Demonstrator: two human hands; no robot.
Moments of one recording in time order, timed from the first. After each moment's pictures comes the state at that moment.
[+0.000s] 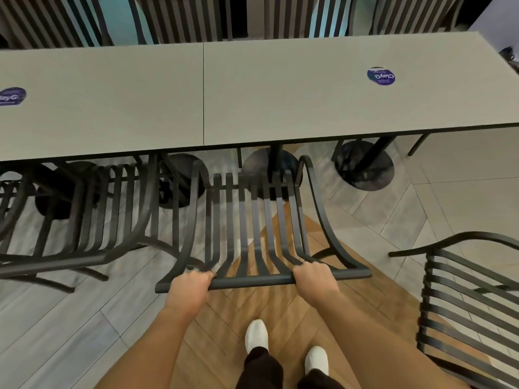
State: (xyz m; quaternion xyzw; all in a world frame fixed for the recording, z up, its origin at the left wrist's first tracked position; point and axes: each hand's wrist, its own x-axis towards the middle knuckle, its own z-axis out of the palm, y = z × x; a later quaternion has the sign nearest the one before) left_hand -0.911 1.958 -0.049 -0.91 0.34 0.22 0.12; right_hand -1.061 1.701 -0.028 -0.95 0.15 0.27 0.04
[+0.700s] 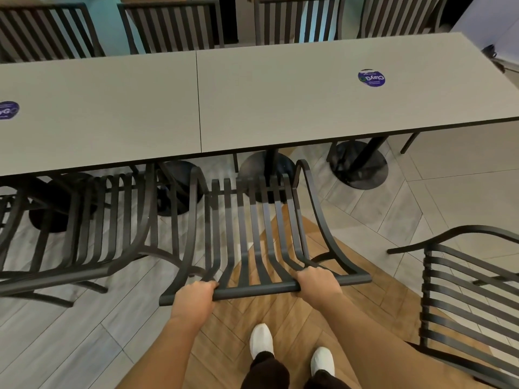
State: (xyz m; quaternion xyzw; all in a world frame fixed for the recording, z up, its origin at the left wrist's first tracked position) left_hand -0.912 1.962 -0.051 -0.90 0.33 0.26 0.09; right_hand -1.062 1.704 -0.042 -0.93 0.18 0.30 0.11
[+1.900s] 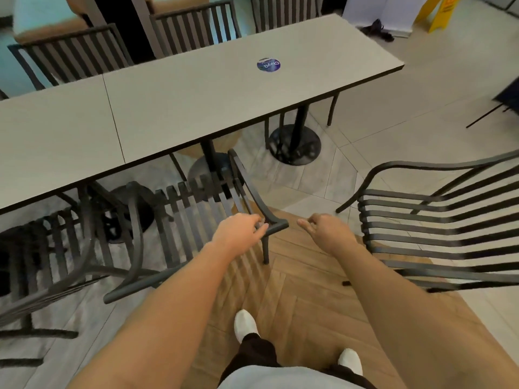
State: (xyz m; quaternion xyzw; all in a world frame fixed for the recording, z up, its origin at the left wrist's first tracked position) left_hand -1.037 1.750 0.052 -0.80 0.56 0.22 -0.05; right_hand -1.241 1.604 0.031 -0.85 0.46 0.10 0.23
